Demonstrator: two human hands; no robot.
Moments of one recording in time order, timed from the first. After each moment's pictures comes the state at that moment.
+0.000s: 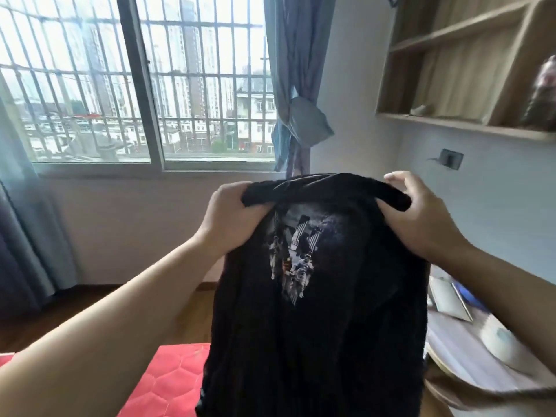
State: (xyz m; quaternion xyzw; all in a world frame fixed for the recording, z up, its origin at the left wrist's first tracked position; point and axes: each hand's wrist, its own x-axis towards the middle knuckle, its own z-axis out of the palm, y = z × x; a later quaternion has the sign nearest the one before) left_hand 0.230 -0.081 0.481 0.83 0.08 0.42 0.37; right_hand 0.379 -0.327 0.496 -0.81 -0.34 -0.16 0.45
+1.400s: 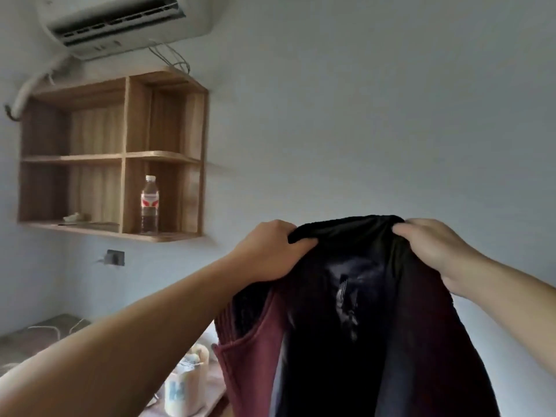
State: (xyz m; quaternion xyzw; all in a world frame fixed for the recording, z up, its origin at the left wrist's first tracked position) left_hand 0.248 -0.558 0.666 0.81 -0.43 0.19 0.35; right_hand 0.100 -0.758 0.679 -0.79 0.18 -0.36 0.46
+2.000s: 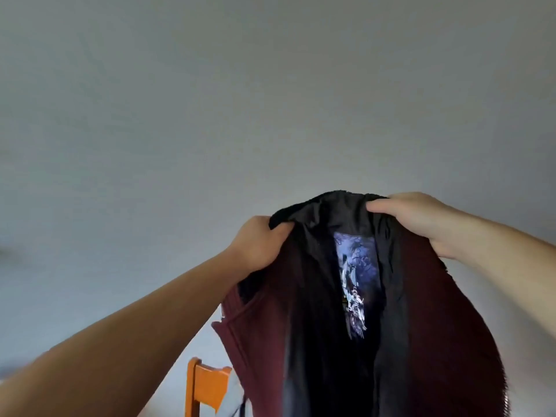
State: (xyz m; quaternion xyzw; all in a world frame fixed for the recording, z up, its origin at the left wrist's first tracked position) left_hand 0.013 -0.820 0.618 0.71 -0.55 -0.01 0.44; right_hand -0.217 -0.919 0.648 -0.72 0.37 -0.38 0.45
